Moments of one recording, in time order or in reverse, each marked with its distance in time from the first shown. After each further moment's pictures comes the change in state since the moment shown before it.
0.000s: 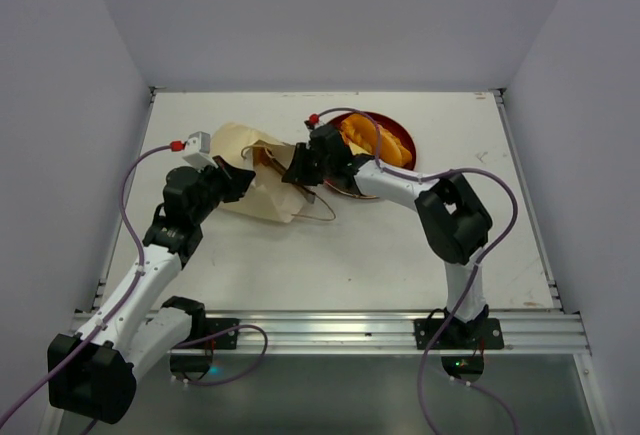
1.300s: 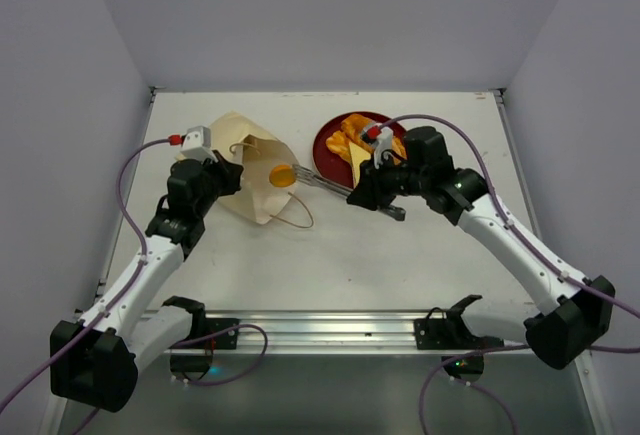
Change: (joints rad) left arm 0.000 0.067 0.043 -0.027 -0.180 0.145; right arm -0.169 -0.768 -0.282 -0.487 -0.324 -0.629
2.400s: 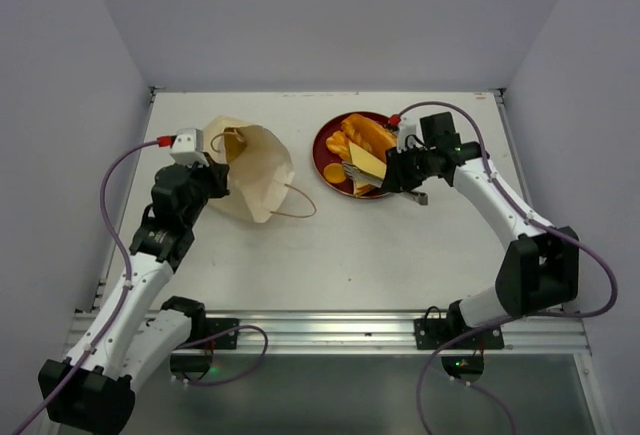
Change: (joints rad) left arm 0.000 -0.142 0.050 -0.143 -0.062 0.160; right arm -0.297 0.208 0.028 -0.156 0.040 -0.166
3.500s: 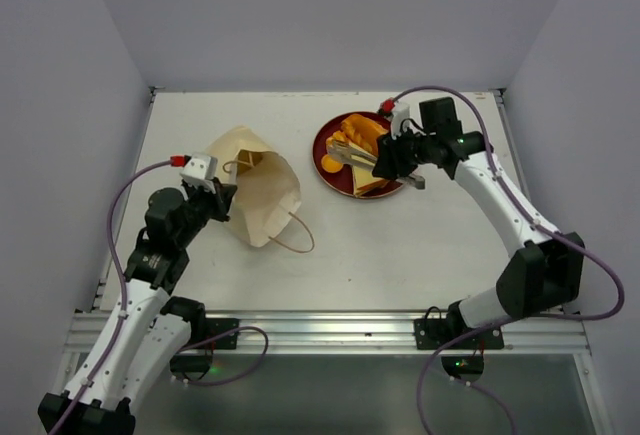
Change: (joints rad) left arm 0.000 -0.196 -0.110 -0.056 0.211 0.181; right arm 0.039 0.061 0.170 0.003 -0.011 -0.098
